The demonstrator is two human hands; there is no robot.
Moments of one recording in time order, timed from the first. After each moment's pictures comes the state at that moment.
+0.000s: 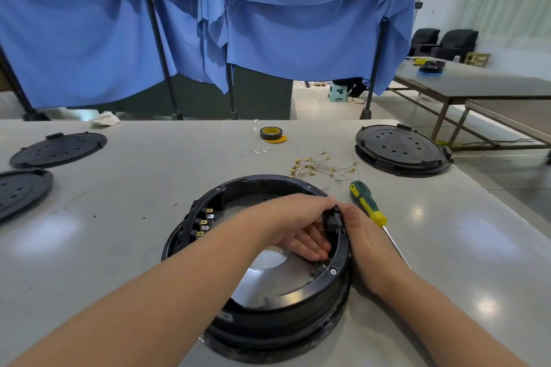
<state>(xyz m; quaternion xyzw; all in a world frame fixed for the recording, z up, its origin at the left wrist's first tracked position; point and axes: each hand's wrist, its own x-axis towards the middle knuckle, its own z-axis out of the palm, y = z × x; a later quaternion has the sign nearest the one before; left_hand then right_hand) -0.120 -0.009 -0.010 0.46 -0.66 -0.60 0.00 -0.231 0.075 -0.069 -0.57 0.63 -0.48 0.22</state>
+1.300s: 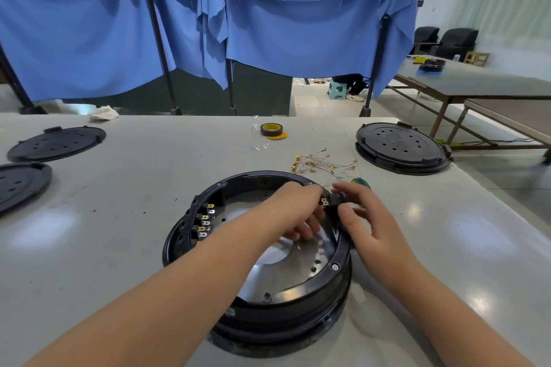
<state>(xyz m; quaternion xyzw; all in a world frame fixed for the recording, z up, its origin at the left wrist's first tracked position) -0.112 -0.010 -0.004 0.49 -0.69 -0.52 0.10 -0.230 0.082 -0.056 -0.59 0.58 -0.54 0.15</state>
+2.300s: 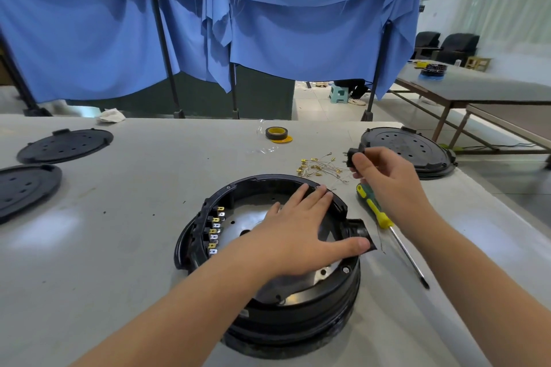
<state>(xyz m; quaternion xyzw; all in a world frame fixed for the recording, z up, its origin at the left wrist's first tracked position) -0.080 0.008 -0.021 0.34 -0.92 -0.18 0.02 -0.257 0.040 -0.008 -0.52 0.60 -0.59 0.15</state>
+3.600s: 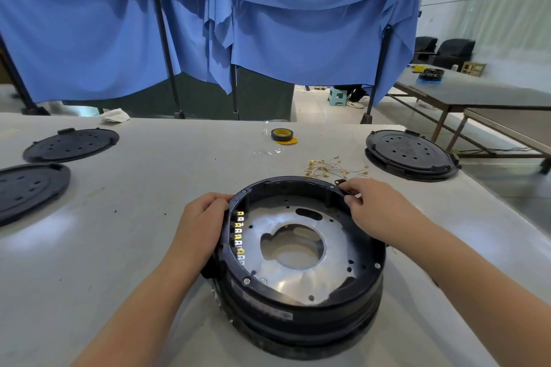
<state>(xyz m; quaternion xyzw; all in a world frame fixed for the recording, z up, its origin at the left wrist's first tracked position) 0.024 -0.030 -0.039 0.50 -0.58 -0.44 0.46 -0.218 0.043 -0.005 -0.58 0.79 -0.20 0.05</state>
